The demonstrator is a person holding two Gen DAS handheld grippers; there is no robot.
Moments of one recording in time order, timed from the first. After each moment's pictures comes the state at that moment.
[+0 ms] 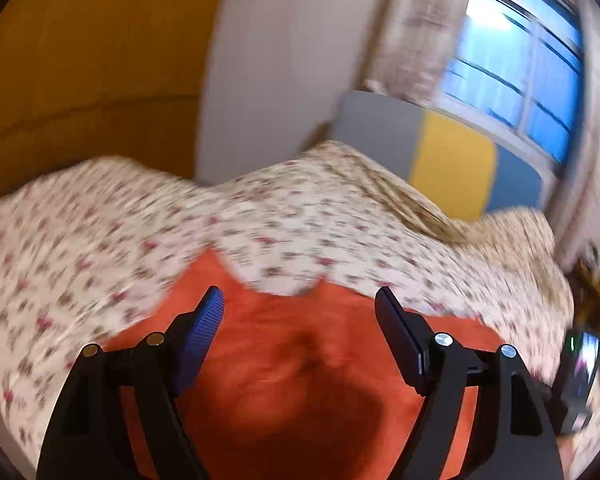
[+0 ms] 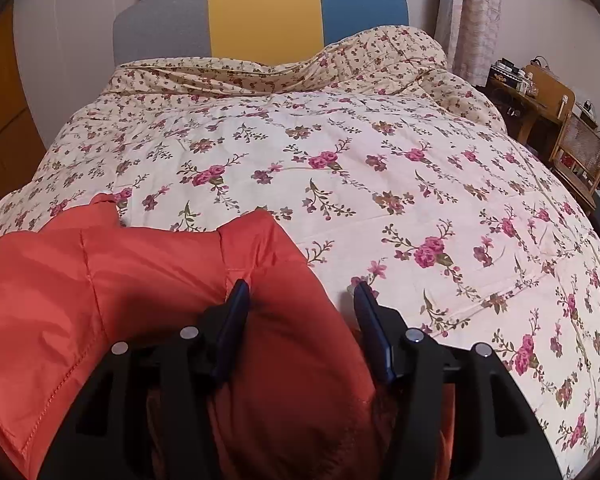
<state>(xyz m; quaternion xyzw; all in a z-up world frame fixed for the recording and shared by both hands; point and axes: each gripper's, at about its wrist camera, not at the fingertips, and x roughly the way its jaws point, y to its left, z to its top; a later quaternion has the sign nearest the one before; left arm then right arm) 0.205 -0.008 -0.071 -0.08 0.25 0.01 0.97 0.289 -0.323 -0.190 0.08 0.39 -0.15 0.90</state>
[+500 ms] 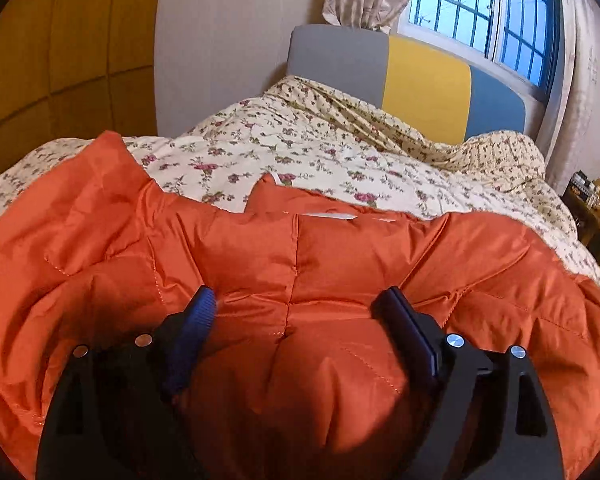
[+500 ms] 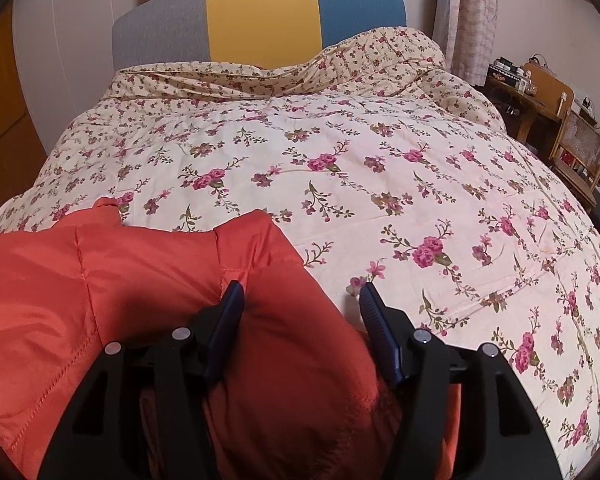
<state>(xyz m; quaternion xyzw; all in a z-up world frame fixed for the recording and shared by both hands) 0.254 -0.036 -0.154 -0.04 0.33 -0.03 0.94 0.284 -0.326 -0.188 0.09 0.38 -0.15 0.91</state>
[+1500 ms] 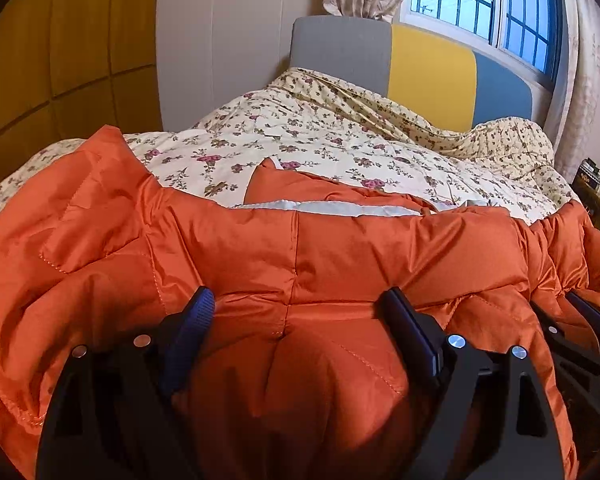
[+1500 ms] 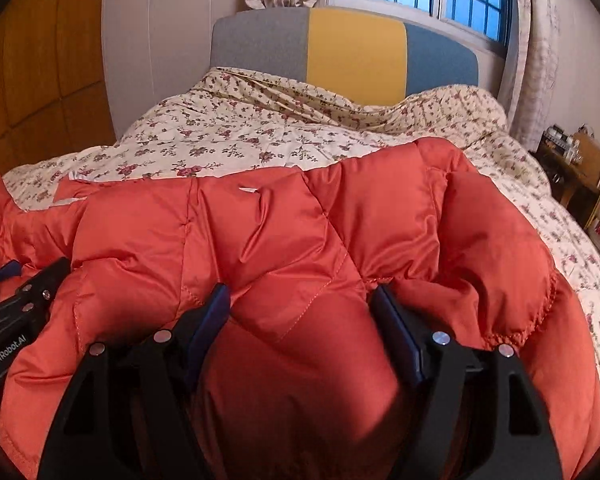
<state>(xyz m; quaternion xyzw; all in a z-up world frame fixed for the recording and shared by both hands) 0.254 -0.040 -0.158 -0.03 0.34 -0.02 0.94 0.249 -0.216 -0.187 0.01 0.33 -0.05 0.94</state>
